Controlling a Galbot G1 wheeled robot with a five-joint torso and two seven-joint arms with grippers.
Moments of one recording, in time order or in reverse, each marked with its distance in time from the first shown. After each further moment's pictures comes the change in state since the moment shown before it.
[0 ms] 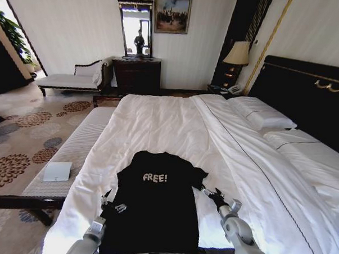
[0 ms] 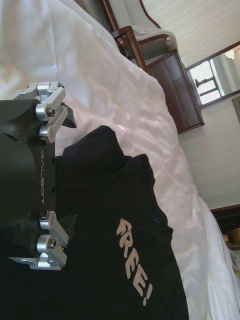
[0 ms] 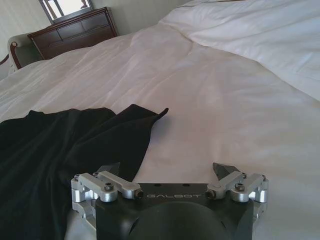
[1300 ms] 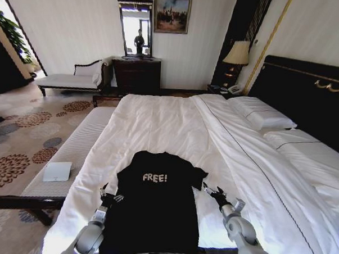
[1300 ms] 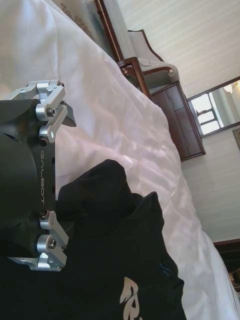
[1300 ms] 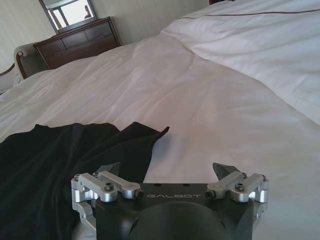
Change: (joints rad) left arm -0.195 -0.028 0.024 0.192 -0.058 -0.022 -0.056; right arm -0.012 -0.026 0.017 0.044 0.034 -0.002 -0.001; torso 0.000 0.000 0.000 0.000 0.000
